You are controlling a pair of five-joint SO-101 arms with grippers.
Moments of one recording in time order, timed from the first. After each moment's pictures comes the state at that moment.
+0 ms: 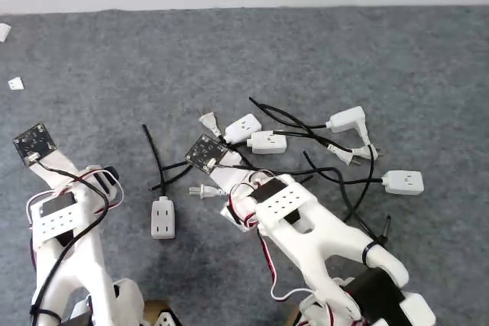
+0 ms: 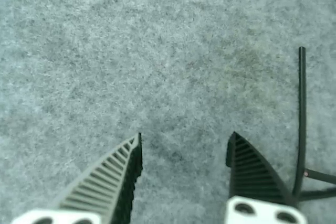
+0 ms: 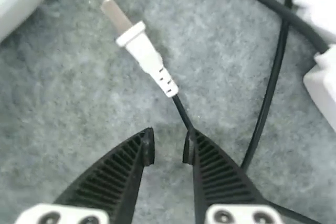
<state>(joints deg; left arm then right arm) -29.0 -29.2 65.3 39.2 16.9 -37.3 -12.3 51.3 38.6 21.1</state>
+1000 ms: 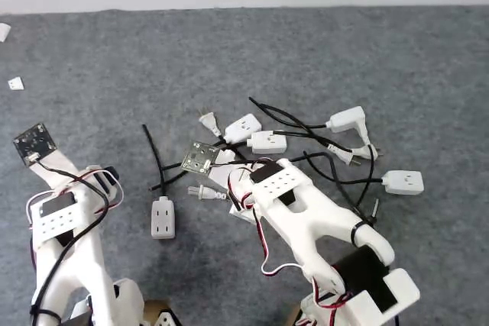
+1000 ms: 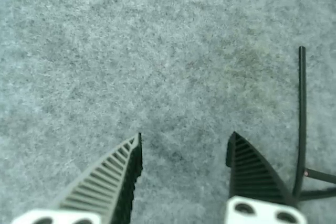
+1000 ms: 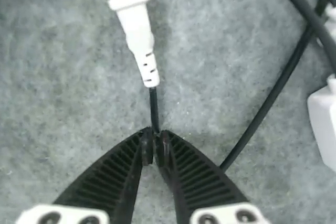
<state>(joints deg) -29.0 -29.2 65.3 39.2 16.7 -34.5 -2.8 43.0 44.3 35.6</state>
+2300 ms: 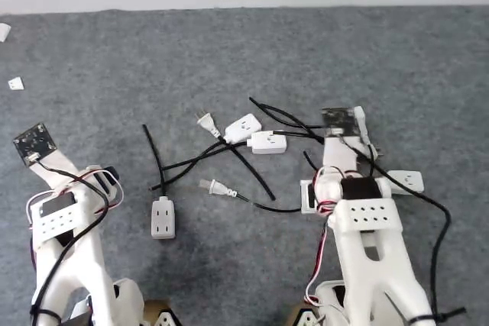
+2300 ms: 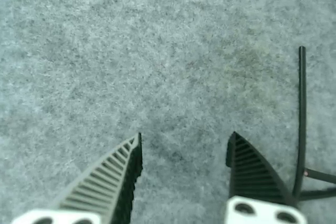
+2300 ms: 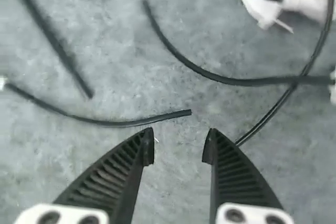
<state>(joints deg) -29.0 -29.2 65.3 39.2 16.7 -6.5 -36.6 57.5 59.3 -4.0</state>
